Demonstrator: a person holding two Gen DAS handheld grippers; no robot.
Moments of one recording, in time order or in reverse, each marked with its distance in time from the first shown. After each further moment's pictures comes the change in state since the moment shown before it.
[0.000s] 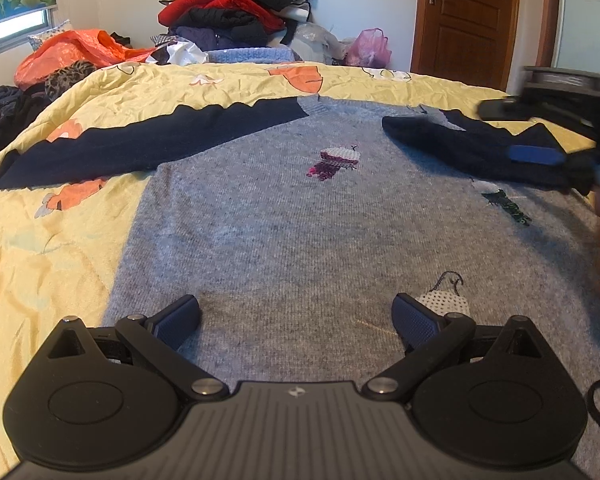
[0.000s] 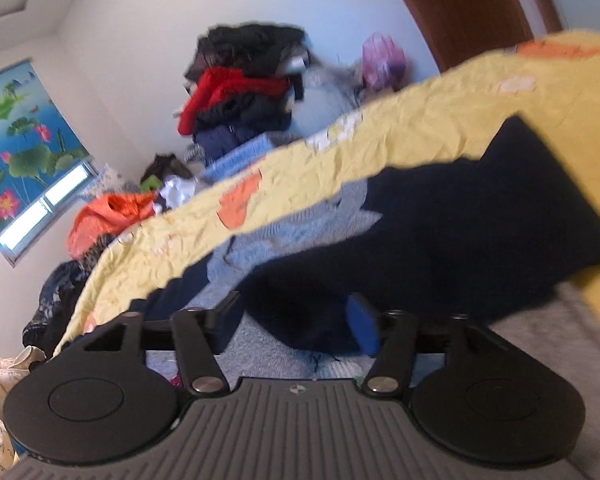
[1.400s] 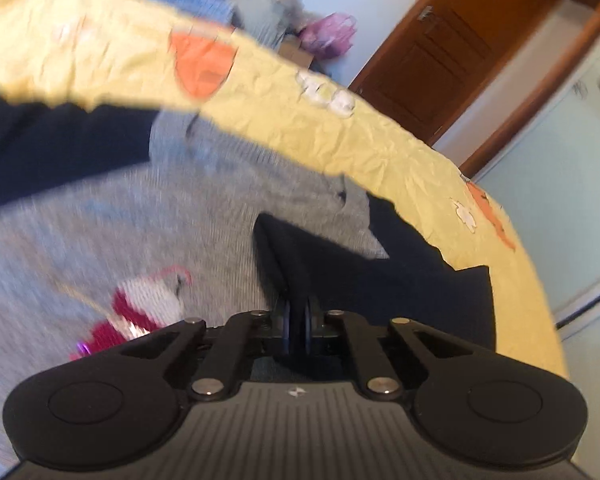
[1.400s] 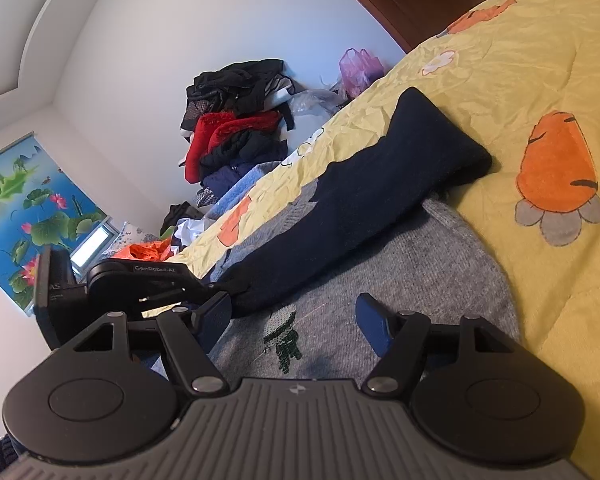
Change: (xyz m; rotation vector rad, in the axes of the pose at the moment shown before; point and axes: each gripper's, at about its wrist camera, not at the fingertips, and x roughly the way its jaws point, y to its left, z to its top) left arm 0.122 -0.040 0.142 -0.287 0.151 -0.365; right arm -0.043 -0.068 -0.039 0.210 -0.069 0.077
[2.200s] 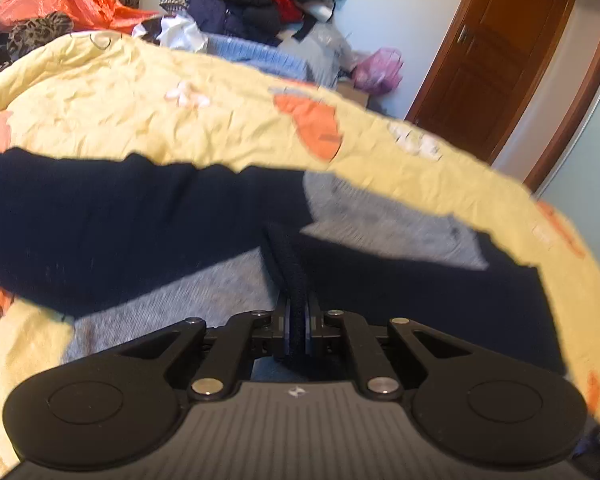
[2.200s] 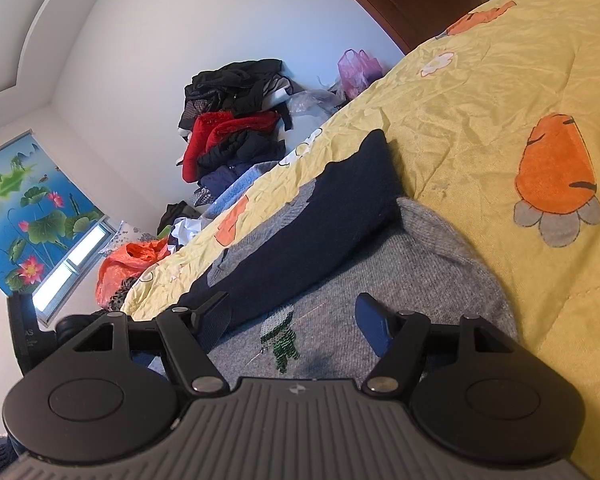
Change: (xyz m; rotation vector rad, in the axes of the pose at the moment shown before) left arm -0.044 0.072 0.001 0.055 -0.102 0.214; right arm 0.000 -0.001 0.001 -0.006 0.001 -0.008
